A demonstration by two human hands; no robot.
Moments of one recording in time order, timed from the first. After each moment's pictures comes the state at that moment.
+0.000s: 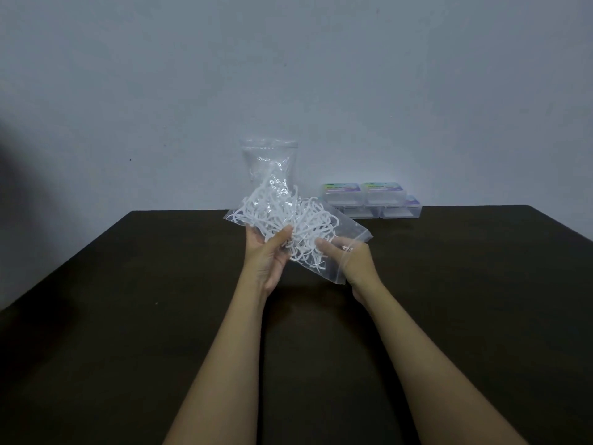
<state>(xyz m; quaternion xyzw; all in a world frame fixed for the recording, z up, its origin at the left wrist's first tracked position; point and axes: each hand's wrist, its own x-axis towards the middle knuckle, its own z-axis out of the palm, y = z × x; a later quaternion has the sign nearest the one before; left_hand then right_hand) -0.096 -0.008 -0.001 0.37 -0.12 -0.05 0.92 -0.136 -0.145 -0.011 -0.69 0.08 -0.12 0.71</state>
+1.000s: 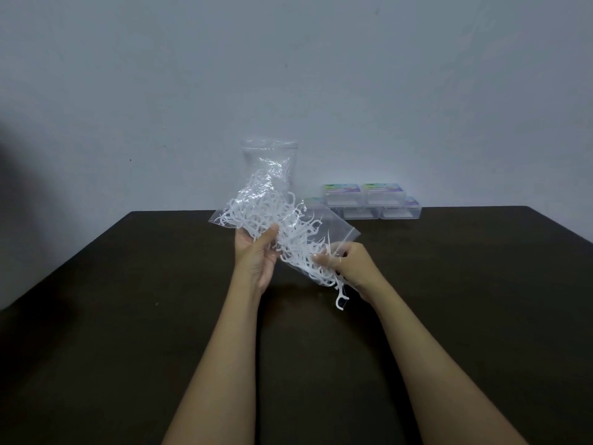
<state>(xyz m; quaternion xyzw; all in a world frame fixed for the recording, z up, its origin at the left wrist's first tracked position) -0.092 0.002 0.000 0.37 -0.09 -0.01 0.92 -0.138 -0.151 -0.010 -0.78 0.06 -0.07 0.62</state>
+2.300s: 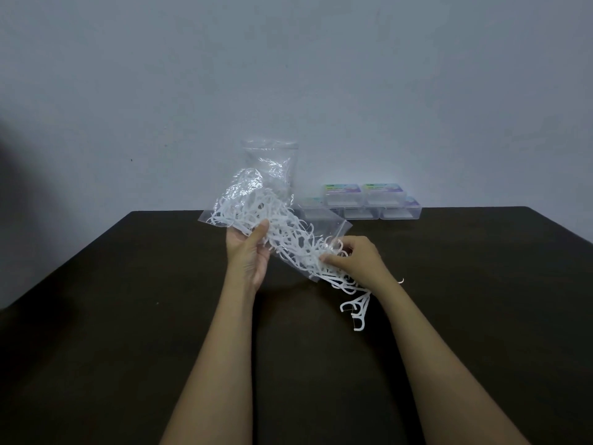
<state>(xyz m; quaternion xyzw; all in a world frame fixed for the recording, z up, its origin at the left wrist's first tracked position) -0.089 0.009 0.005 0.34 -0.07 0.02 0.94 -0.138 -0.162 -0.004 -0.89 0.05 -0.12 0.44</state>
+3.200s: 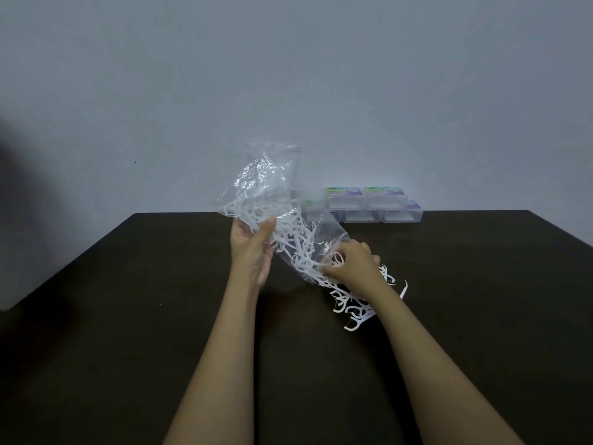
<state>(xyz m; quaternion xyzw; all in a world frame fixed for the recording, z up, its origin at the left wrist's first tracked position) -0.090 0.007 0.011 0.38 -0.11 0.04 0.92 -0.141 -0.150 -0.004 -0.95 0.07 -0.12 0.30</state>
